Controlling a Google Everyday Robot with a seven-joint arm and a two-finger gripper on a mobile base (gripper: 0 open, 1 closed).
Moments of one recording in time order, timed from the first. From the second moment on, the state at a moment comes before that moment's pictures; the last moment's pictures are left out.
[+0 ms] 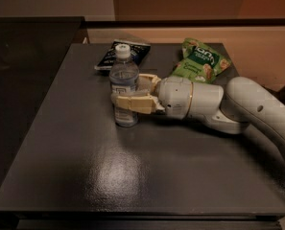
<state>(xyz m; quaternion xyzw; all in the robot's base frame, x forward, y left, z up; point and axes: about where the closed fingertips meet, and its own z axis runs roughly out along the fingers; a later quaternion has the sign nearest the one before) 0.505 0.037 0.913 -0.43 0.54 0.46 0.55</state>
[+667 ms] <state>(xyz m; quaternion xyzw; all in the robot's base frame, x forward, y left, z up) 0.503 0.041 0.914 -0.43 0.54 0.46 0.55</state>
